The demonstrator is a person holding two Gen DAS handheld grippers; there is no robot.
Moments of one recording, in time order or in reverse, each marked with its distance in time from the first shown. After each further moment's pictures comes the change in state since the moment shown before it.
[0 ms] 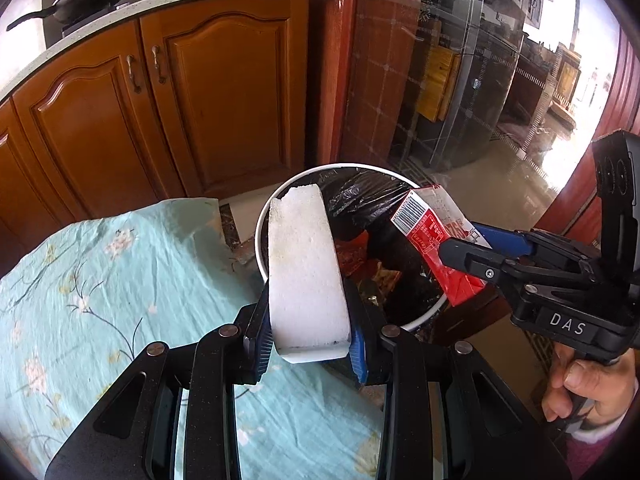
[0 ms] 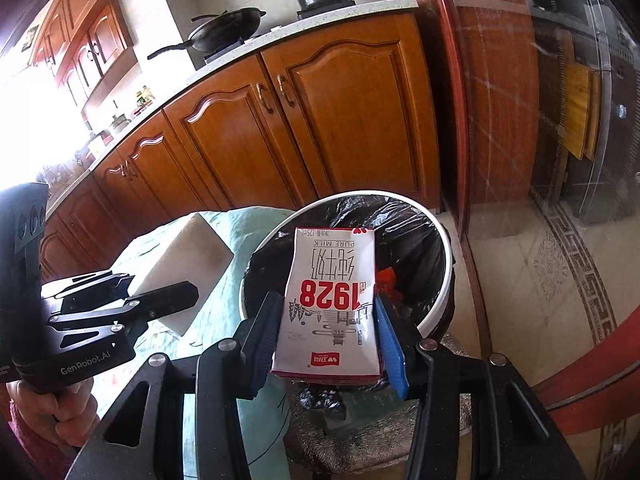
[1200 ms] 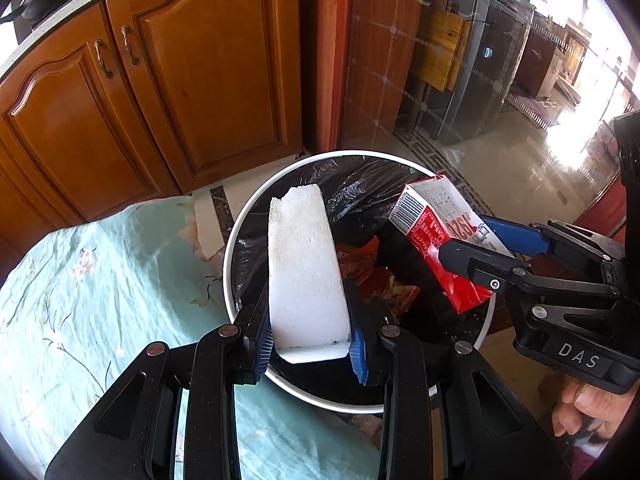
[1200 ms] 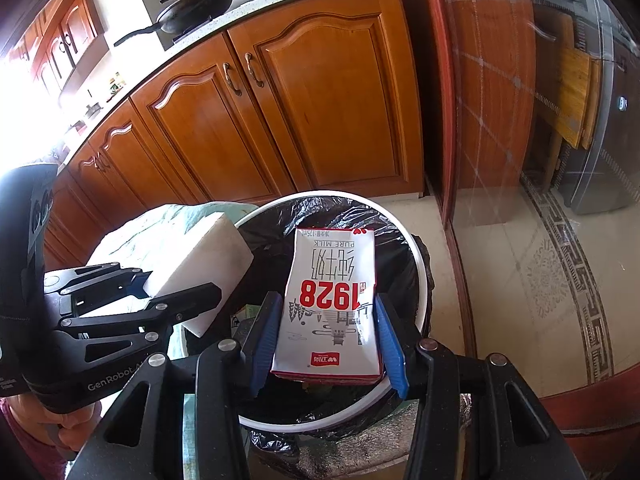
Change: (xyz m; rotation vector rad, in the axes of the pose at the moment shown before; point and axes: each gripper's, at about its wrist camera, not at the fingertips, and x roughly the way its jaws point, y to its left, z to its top) left arm 0.074 -0.015 0.035 0.026 0.121 0.012; right arm 0.044 -0.029 0.025 0.016 0.090 -0.057
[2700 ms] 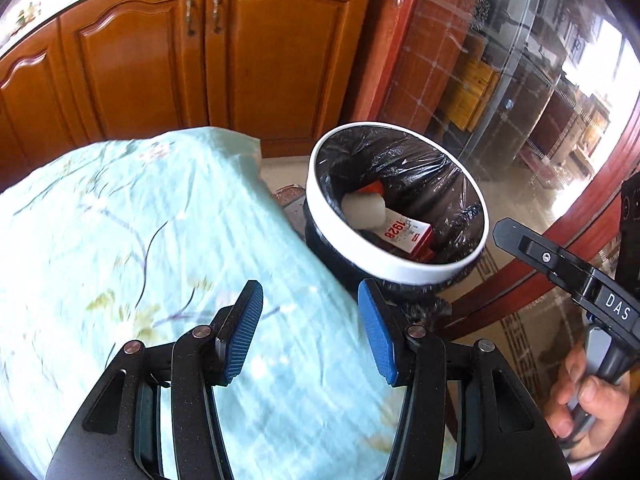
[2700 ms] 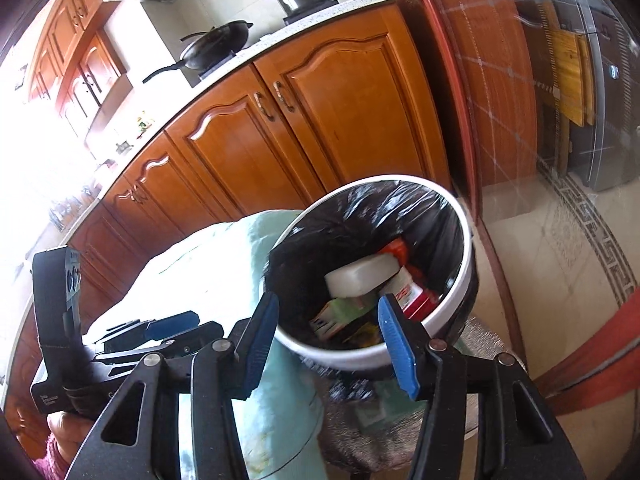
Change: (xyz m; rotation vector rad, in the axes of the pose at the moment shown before) left arm -0.072 0.050 -0.118 -0.247 -0.087 -0.014; right arm -0.048 0.034 -0.058 0.097 -0.119 0.137
